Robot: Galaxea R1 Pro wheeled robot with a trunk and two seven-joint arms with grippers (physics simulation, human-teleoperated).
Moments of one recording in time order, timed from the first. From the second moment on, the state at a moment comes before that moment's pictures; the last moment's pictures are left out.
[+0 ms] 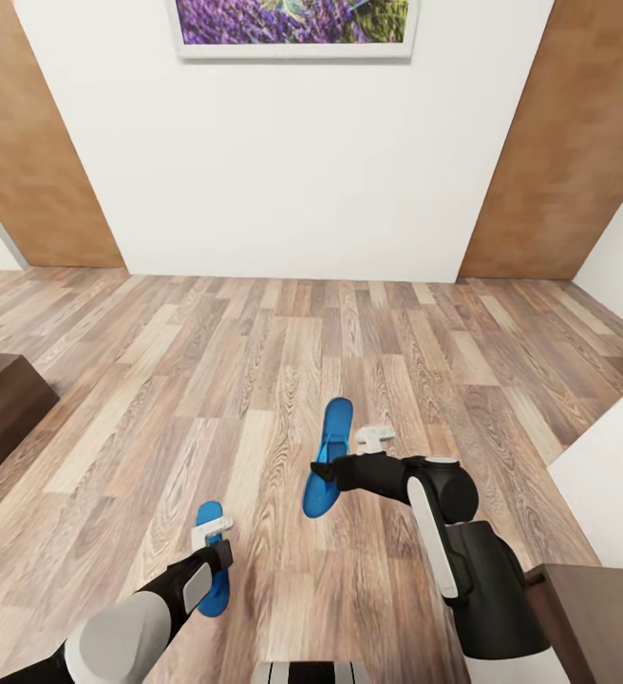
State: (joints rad) left arm -0.76 -0.11 0.93 -0.13 -0.60 0.01 0.09; right arm -0.49 0.14 0.14 -1.58 -0.05 1.04 0.35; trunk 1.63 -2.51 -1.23
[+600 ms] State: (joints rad) left arm -0.76 -0.04 0.93 -0.13 -0.59 0.05 0.09; right arm -0.47 0.11 0.15 -1.58 -0.04 1.04 0.33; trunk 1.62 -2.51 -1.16
